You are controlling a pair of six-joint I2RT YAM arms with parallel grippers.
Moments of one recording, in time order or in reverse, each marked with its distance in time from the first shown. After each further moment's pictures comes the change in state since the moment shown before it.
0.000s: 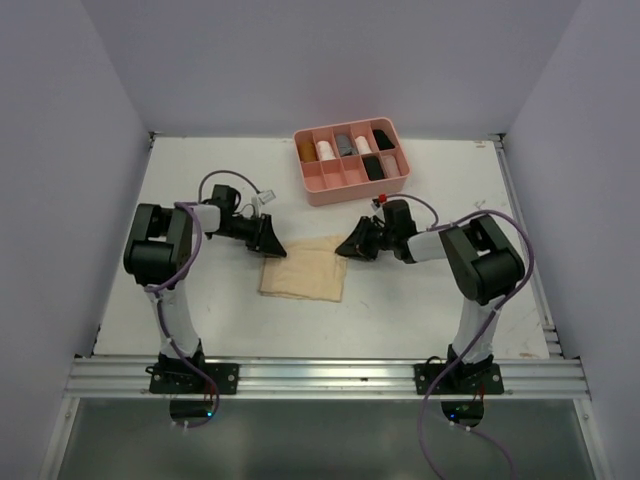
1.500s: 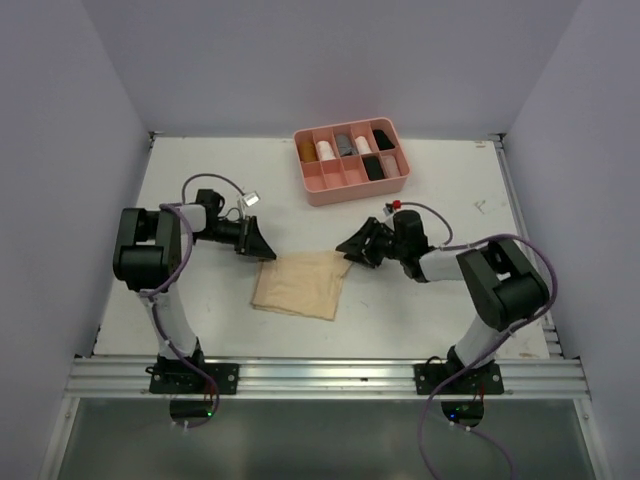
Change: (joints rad) left arm 0.082 -0.030 -0.031 -0.153 0.146 0.101; right arm 0.022 -0.185 -0.246 0.220 0.074 0.203
